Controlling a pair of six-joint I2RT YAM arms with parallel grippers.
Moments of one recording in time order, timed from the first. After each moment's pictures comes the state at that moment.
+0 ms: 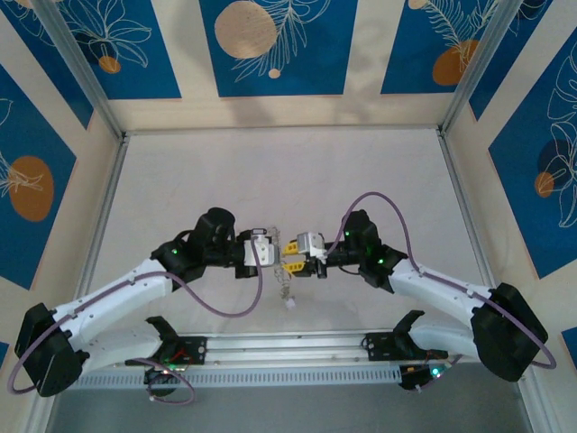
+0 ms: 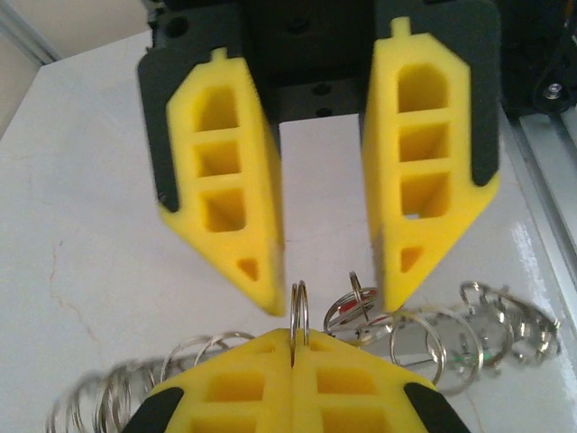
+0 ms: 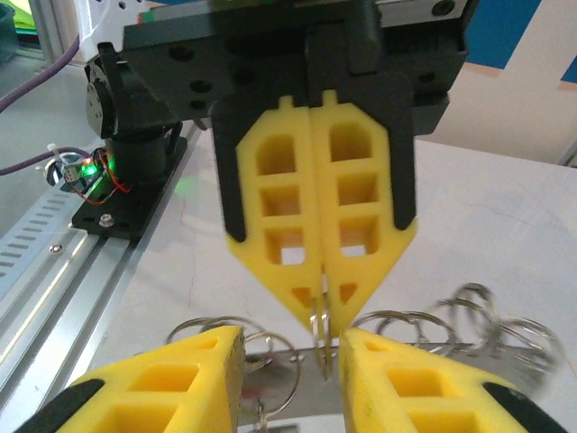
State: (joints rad) left arm -0.78 1.05 0.75 -0.30 0.47 0.69; right arm 0.71 1.12 0.52 0.26 -0.81 -0.45
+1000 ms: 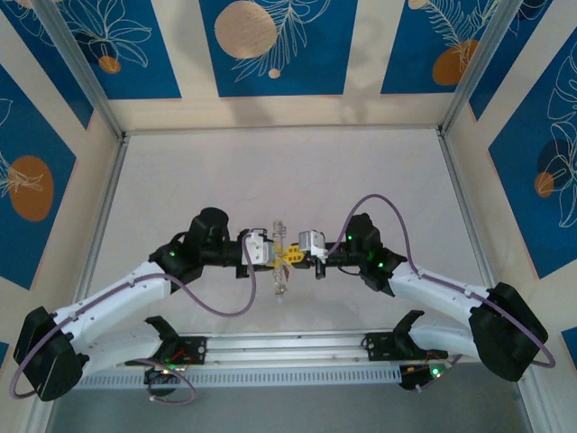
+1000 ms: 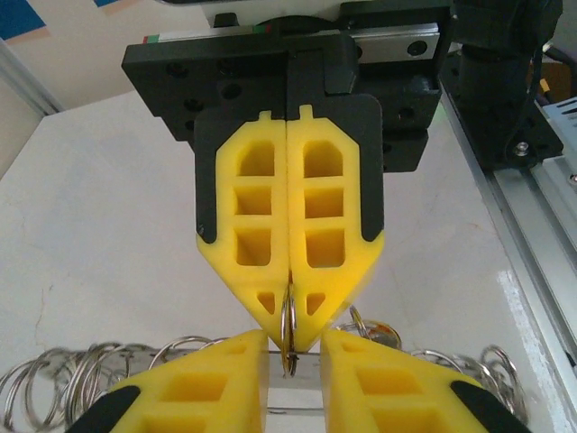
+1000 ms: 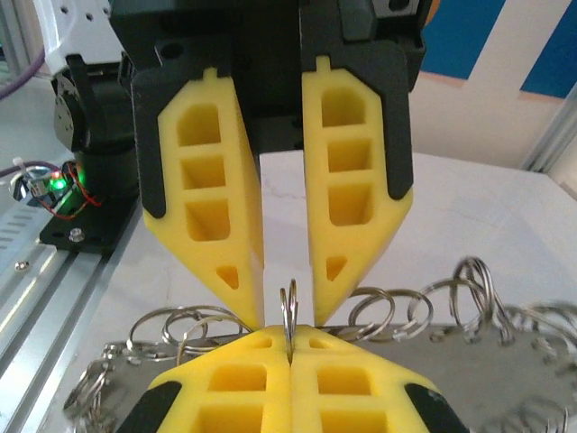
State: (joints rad) left arm -0.75 1.03 0.69 -0.17 0.60 0.64; right arm 0.72 1.12 0.47 0.41 -0.76 -0.38
